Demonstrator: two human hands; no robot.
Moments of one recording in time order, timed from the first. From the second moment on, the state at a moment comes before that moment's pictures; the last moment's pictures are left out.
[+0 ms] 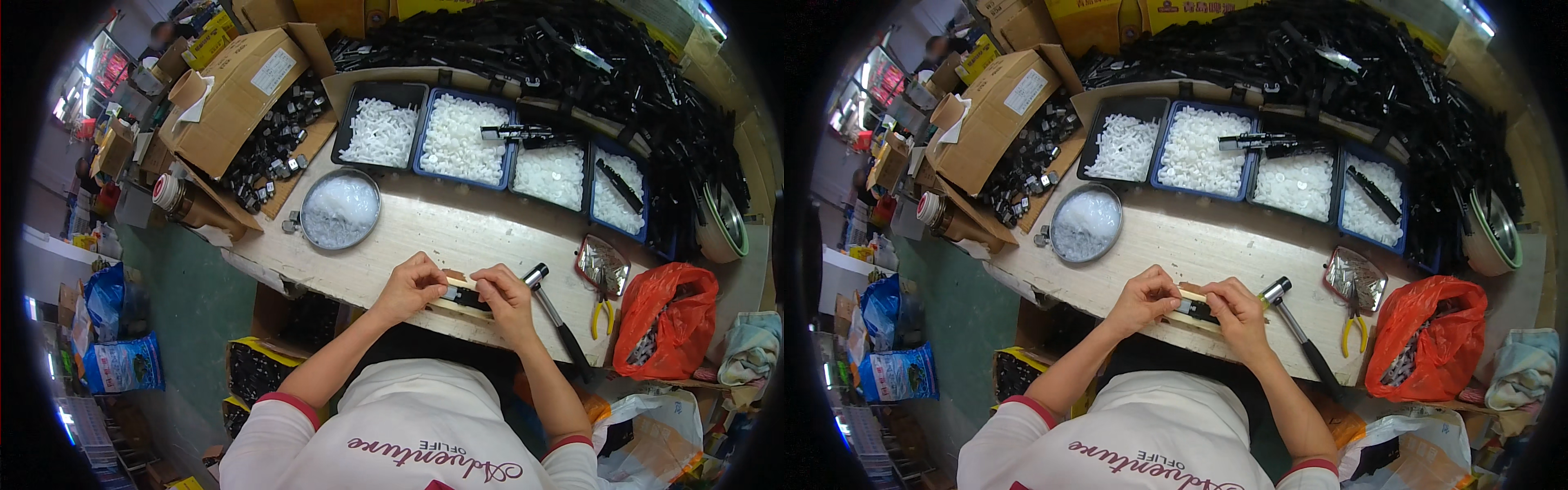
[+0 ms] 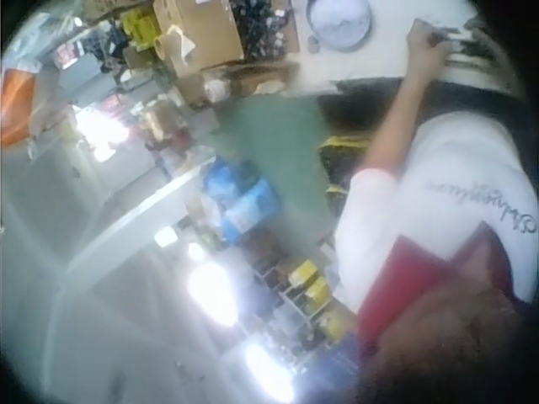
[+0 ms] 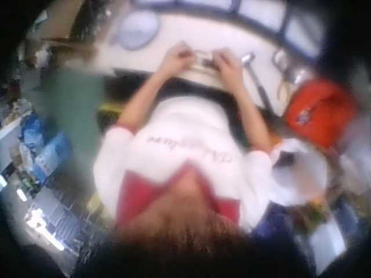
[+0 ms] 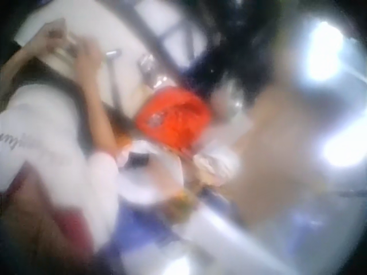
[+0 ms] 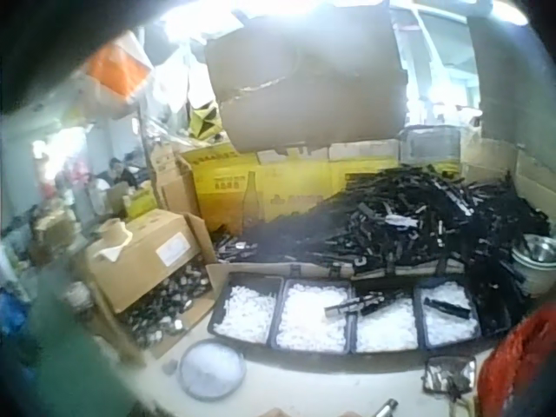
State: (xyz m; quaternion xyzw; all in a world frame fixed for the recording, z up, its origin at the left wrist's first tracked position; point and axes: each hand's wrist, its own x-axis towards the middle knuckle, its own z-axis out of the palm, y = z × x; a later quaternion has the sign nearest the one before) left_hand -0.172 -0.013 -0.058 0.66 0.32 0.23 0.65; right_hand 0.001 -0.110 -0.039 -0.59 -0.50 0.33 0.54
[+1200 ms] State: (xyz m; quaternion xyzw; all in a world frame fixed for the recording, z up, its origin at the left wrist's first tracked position) left_hand -0.077 0.131 -0.011 0.63 0.35 0.33 0.60; right_hand 0.166 -0.128 -0.038 -0.82 -0.48 -0.05 0.30
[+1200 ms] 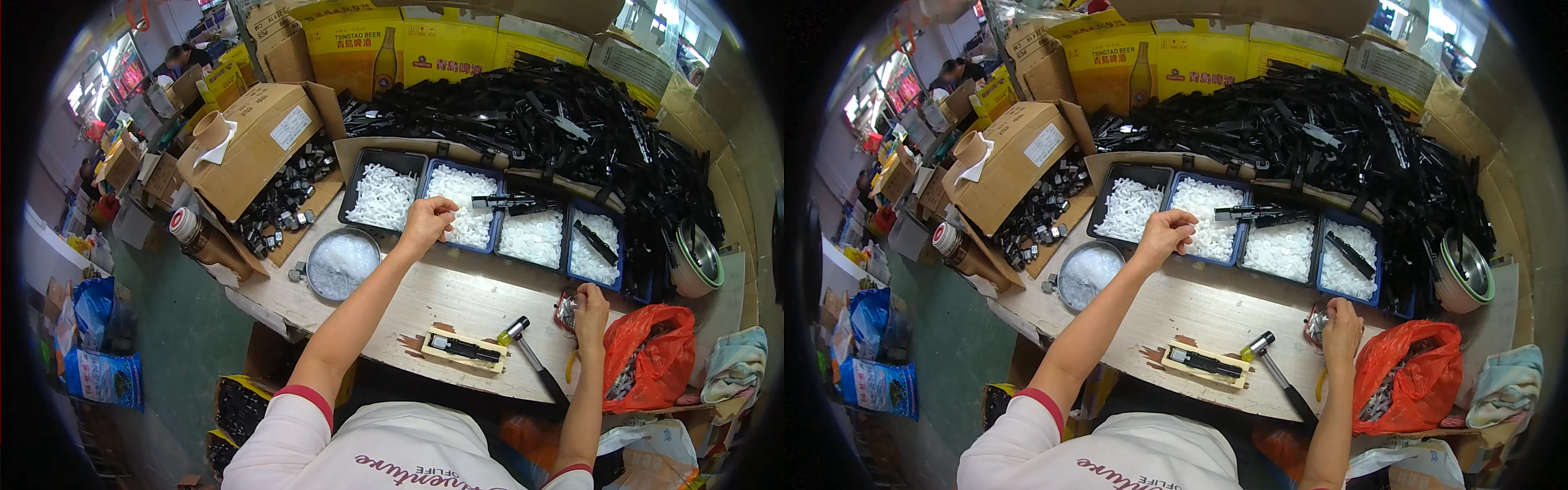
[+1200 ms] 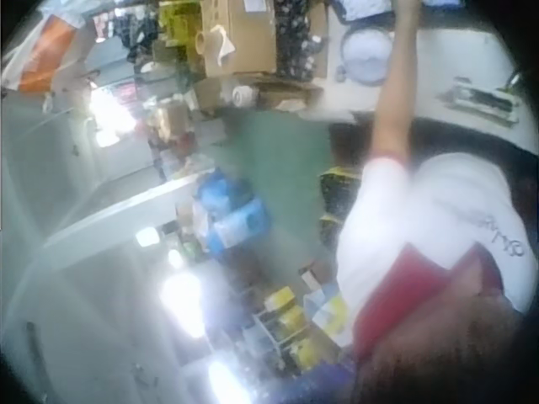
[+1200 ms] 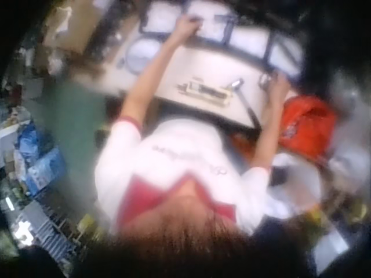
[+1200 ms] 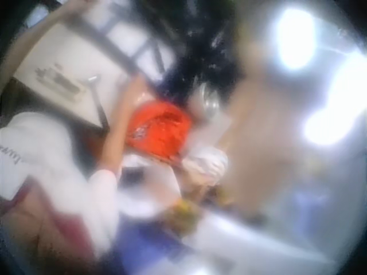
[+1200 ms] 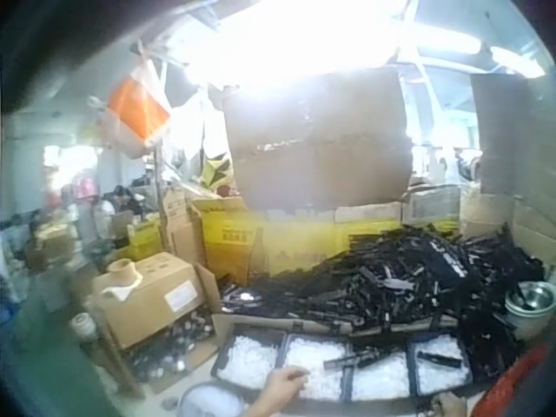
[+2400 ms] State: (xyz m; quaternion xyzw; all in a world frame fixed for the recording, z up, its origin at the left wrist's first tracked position) left_hand -0.136 -0.026 -0.021 0.47 0.23 0.30 0.80; right_hand 0.011 -0.103 0.000 -0.61 -0.60 0.14 0.50
